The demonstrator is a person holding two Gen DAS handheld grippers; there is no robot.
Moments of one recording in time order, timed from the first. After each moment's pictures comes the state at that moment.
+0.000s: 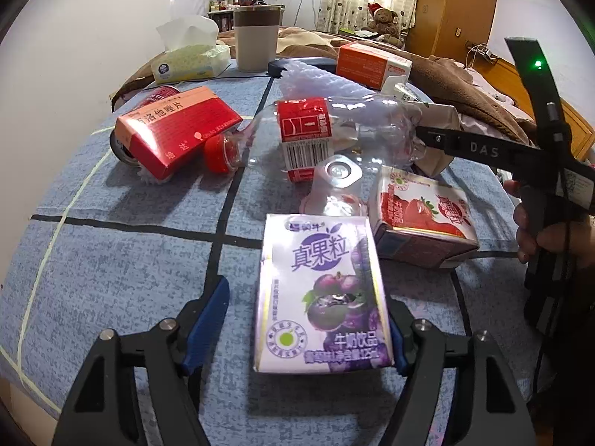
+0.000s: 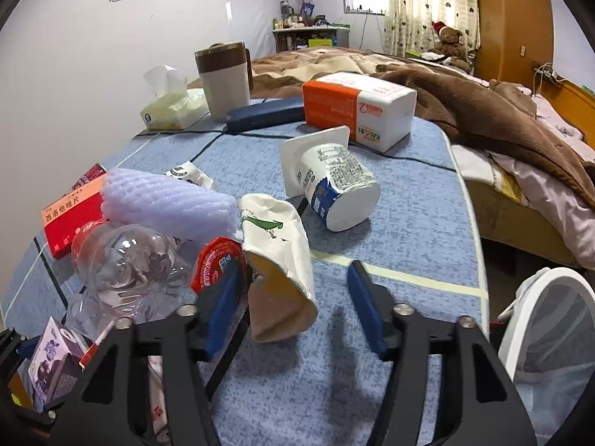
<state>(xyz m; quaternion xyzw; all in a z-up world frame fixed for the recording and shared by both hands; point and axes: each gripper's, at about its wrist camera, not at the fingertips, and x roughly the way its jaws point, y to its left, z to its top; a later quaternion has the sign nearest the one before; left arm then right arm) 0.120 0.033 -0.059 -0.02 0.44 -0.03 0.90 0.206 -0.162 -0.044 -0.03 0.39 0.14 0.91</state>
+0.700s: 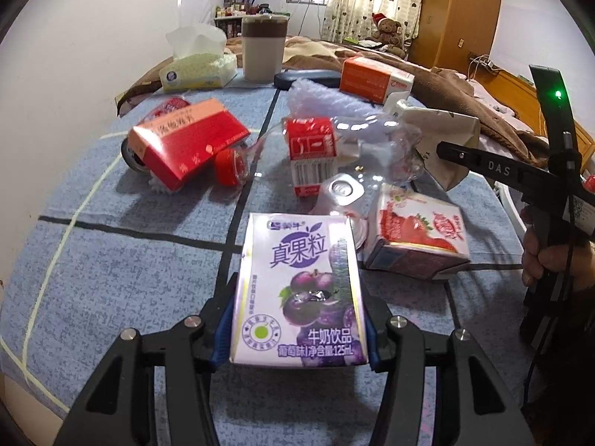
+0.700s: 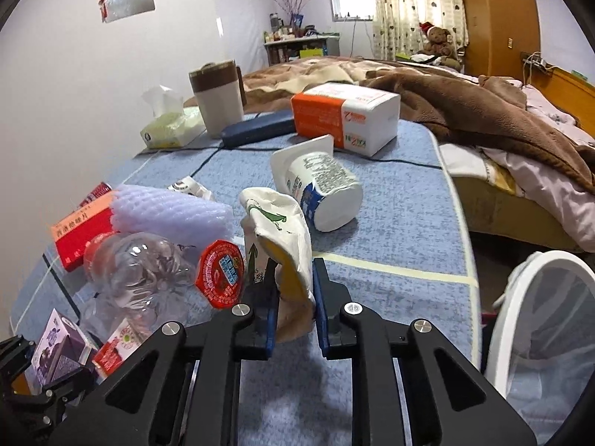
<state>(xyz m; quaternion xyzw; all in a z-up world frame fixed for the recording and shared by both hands) 0.115 0.037 -0.045 -0.03 0.42 -0.02 0.91 0.191 -0.177 -0.033 0.01 0.36 0.14 0.92</state>
